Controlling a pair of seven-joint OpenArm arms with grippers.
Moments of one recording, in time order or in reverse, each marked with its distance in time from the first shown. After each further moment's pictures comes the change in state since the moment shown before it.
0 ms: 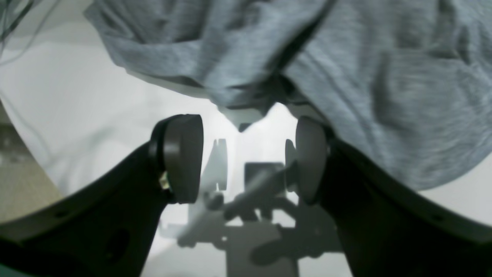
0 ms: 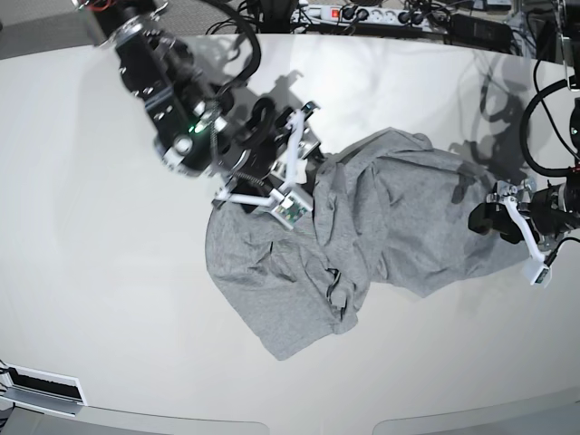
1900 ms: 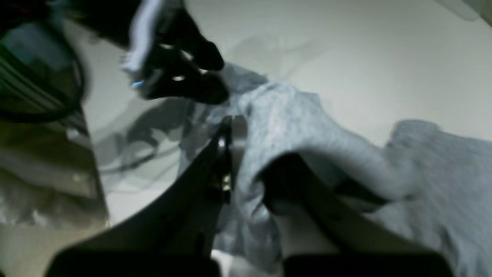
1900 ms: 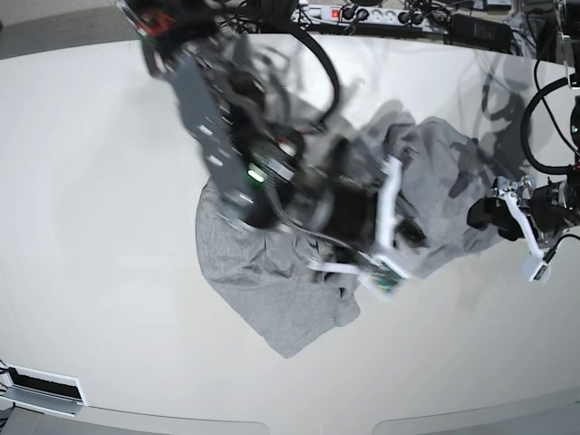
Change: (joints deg) left arm 0.4 -0.1 0.0 0.0 -0.9 -2.1 0.5; right arm 11.4 -14.6 -0.2 -2.6 4.1 10.4 2.6
